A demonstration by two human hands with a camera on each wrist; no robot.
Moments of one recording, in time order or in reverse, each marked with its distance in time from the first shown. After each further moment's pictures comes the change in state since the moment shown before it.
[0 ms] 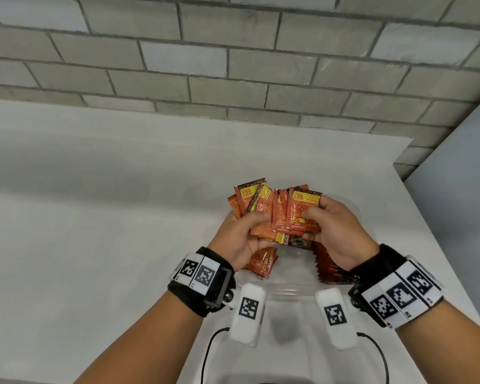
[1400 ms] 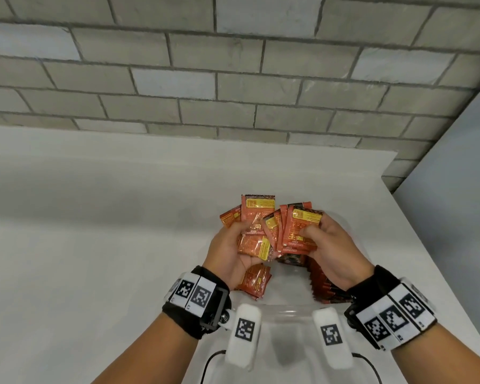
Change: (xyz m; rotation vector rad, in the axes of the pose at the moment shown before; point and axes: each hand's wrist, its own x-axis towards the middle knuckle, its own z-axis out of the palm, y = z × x) left_hand 0.009 -0.001 0.003 -0.071 0.085 -0.012; right_hand -0.001 0.004 -0.011 0.076 -0.044 -0.036
